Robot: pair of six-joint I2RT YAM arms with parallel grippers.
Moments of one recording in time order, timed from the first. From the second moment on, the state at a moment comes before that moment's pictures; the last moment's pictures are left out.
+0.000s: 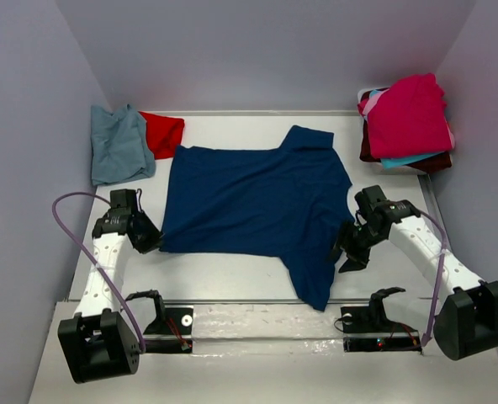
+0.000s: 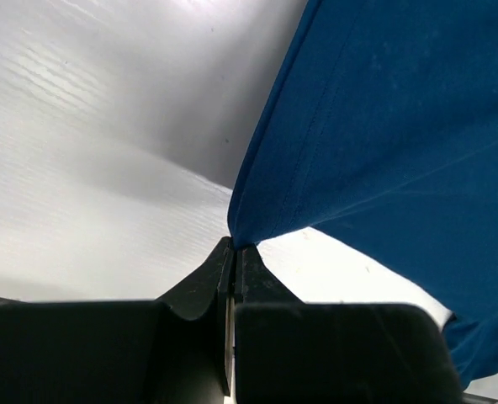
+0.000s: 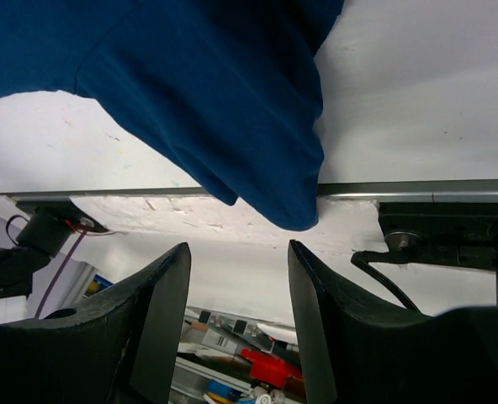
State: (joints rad) left arm 0.14 0.99 0.69 -0.85 0.08 -0.55; right arm 0.25 1.12 0.80 -1.12 -0.38 0.76
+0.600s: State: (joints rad) left arm 0.14 1.14 0.92 -0.72 0.15 -0.54; right arm 0.25 1.23 0.94 -0.97 -0.37 0.77
